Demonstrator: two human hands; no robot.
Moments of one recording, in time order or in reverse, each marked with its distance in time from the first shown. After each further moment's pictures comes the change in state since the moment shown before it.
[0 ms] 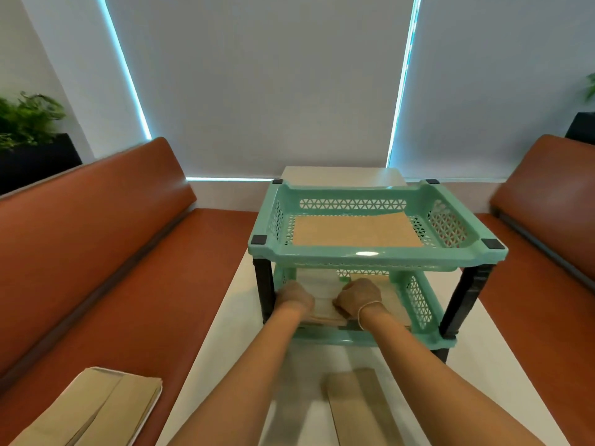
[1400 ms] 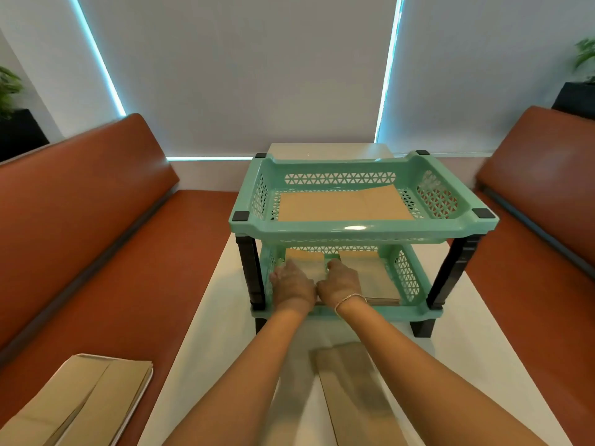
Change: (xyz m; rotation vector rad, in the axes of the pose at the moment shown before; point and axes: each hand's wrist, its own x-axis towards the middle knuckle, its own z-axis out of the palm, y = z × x) left_hand 0.001 0.002 0.039 -0.111 0.168 0.055; right_hand -0.021 -0.006 0.014 0.157 -0.005 -0.009
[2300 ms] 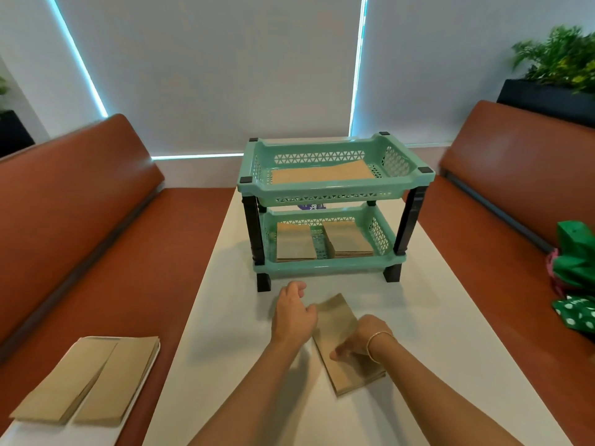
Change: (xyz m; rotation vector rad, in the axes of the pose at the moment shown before) left_hand -0.126 -0.082 0.017 -0.238 -0.065 0.270; right_hand -0.133 0.109 0.039 -0.203 -0.211 0.406
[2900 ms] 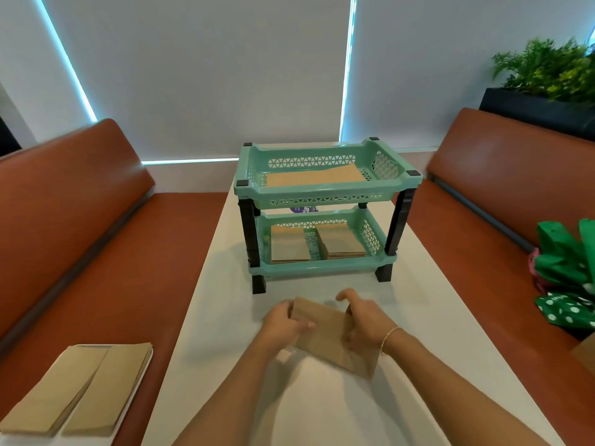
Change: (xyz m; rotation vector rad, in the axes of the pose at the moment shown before) left_hand 0.001 -0.022 -0.012 -0.261 -0.333 -0.232; right_hand -0.014 0.012 -0.026 -0.072 0.126 -0.561
